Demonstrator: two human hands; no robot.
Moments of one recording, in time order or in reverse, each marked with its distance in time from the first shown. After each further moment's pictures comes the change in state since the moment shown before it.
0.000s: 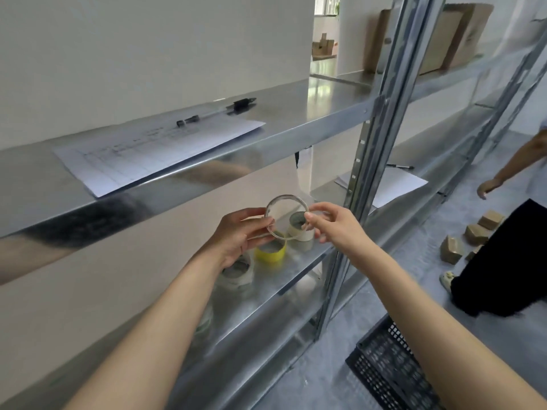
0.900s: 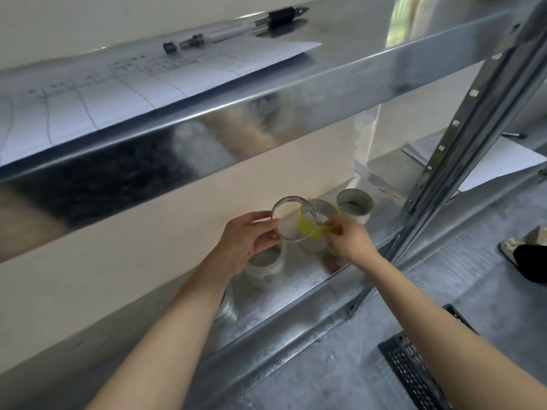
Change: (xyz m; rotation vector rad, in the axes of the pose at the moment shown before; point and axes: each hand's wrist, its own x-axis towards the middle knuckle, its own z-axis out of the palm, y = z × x) left_hand 0.052 -0.064 -0.067 -0.102 0.319 -0.146; right_hand 0.099 0.140 0.063 -0.453 -0.144 0.062
